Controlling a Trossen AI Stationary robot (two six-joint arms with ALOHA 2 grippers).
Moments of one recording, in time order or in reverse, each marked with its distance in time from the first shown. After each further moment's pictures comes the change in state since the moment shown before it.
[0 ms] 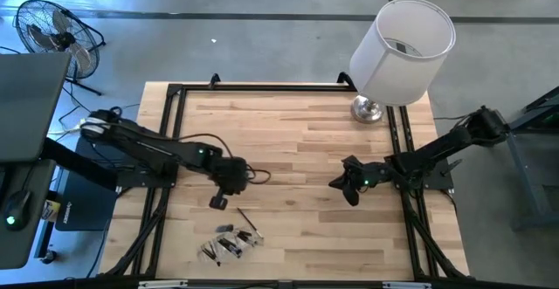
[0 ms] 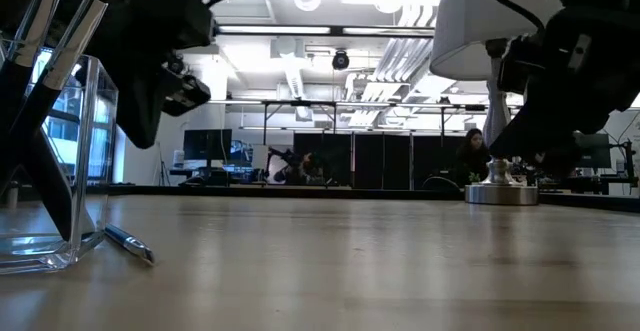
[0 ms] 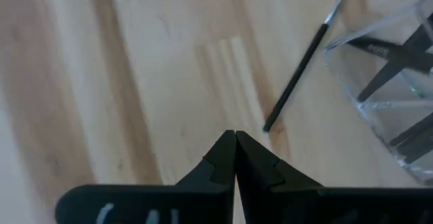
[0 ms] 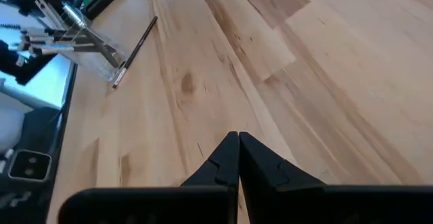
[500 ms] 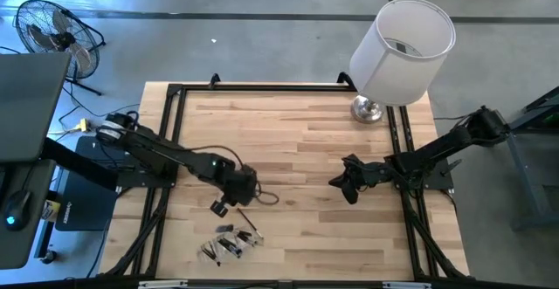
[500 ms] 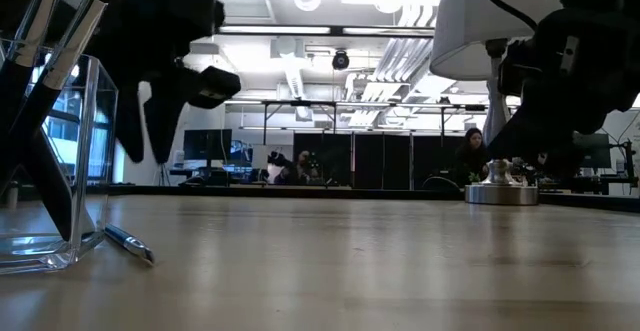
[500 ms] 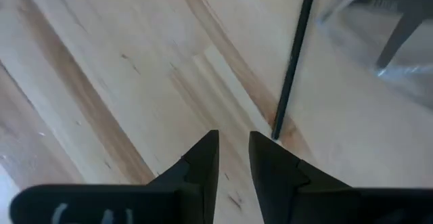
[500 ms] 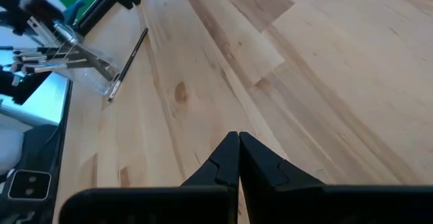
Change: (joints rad) left arm -0.084 0.176 0.146 -0.068 -0.069 0.293; right arm 0.000 0.000 0.000 -0.007 0.035 0.067
